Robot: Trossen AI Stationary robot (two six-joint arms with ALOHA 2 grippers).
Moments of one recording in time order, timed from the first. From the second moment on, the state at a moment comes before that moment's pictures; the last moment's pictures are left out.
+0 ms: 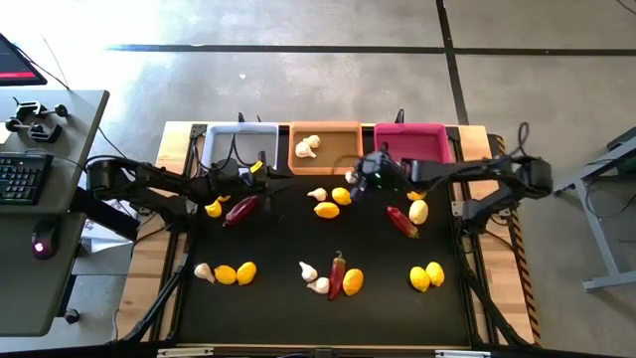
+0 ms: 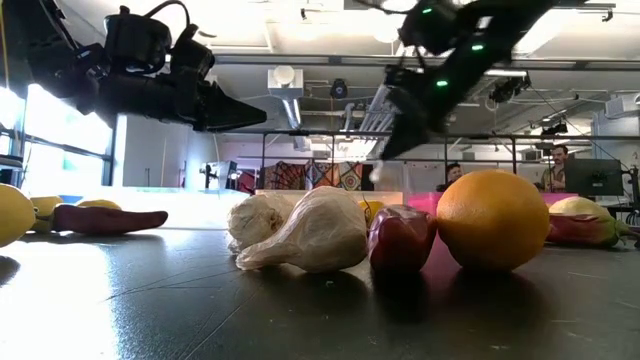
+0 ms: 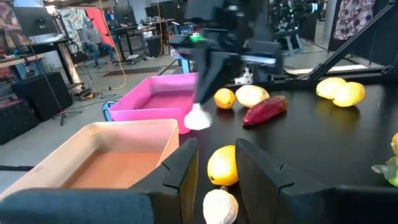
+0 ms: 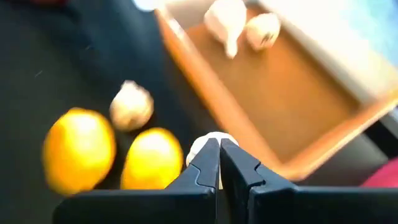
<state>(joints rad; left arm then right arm) 0.31 1.34 0.27 0.99 0.15 0.16 -0.22 1.47 0.88 -0.16 0.28 0.13</state>
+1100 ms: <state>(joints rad) 0.26 1.34 0.27 0.98 0.15 0.13 -0.53 1.99 1.36 -0.31 0.01 -0.06</state>
